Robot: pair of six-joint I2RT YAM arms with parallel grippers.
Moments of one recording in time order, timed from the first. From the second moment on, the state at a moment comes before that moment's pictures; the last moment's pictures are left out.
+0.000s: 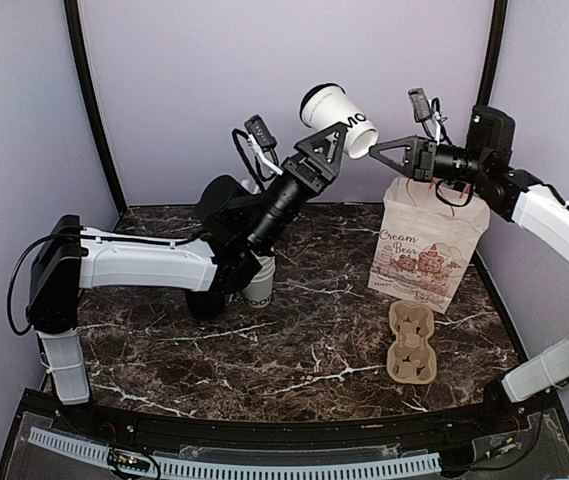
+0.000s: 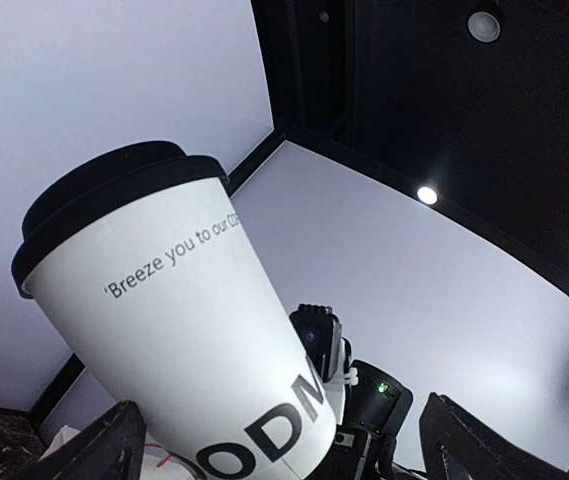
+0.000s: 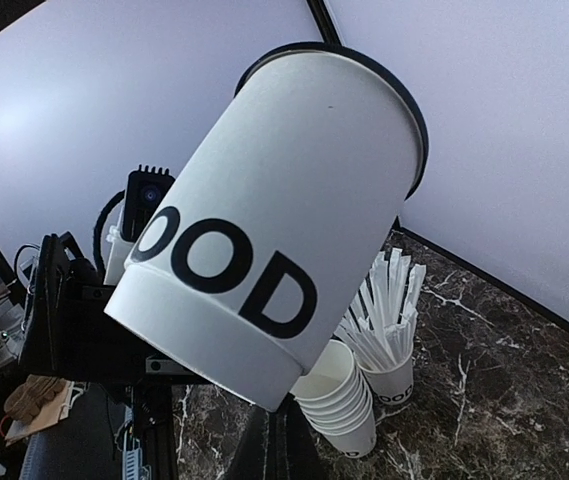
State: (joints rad) left arm -1.04 1.91 1.43 1.12 -0.16 -0.72; right arm 0.35 1.34 1.31 0.00 -0.97 0.33
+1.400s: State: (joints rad) left arm -1.04 1.75 1.10 1.00 -0.04 -0.48; right arm 0.29 1.31 1.25 -0.42 -0.94 -0.08
